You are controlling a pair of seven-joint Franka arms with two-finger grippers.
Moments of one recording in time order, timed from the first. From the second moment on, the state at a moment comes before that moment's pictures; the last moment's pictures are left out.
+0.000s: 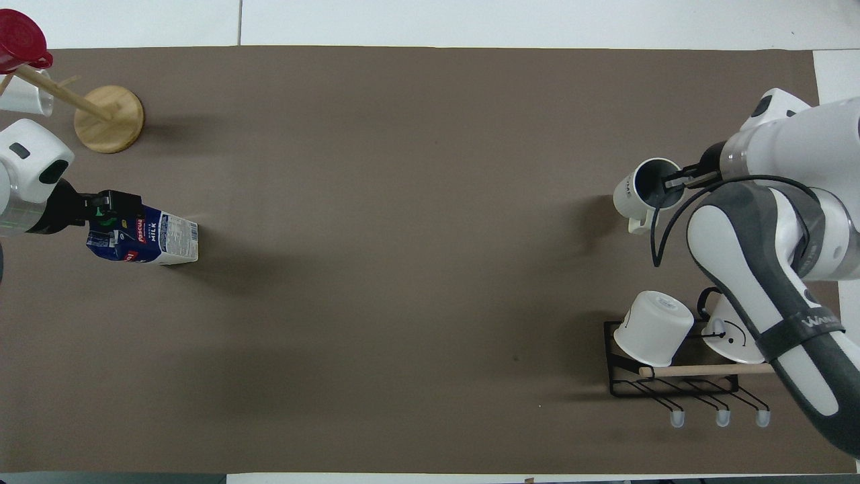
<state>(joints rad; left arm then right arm) -0.03 -0.01 0.06 -2.01 -0.02 2.07 0.01 0.10 0.14 -0.05 -1.94 0.06 2.23 -0.19</state>
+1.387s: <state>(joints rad) -0.20 -0.01 0.03 -1.74 0.00 1.84 -0.22 0.47 0.17 -0.05 -2.08 0.00 2.42 0.42</state>
